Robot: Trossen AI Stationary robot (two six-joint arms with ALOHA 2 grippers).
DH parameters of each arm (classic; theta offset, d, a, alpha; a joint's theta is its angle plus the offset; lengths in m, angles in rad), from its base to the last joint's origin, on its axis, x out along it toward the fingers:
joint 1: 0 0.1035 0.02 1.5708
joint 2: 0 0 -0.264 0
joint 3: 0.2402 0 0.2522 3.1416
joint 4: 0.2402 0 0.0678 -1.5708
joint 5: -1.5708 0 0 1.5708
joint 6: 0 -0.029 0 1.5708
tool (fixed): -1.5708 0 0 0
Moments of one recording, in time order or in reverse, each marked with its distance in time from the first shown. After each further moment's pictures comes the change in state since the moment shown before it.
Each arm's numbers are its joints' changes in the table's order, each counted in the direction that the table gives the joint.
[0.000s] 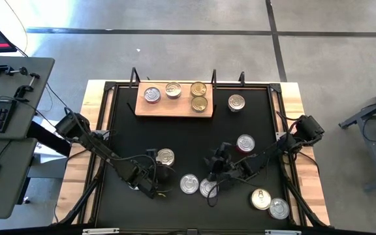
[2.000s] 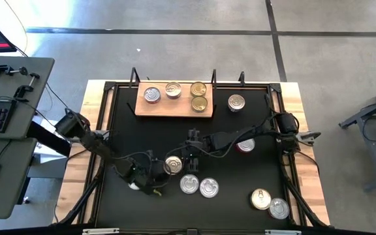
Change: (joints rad) left arm 0.003 0.022 -0.208 -0.277 0.127 0.183; right arm -0.348 -0.228 0.542 0.451 -0.763 0.182
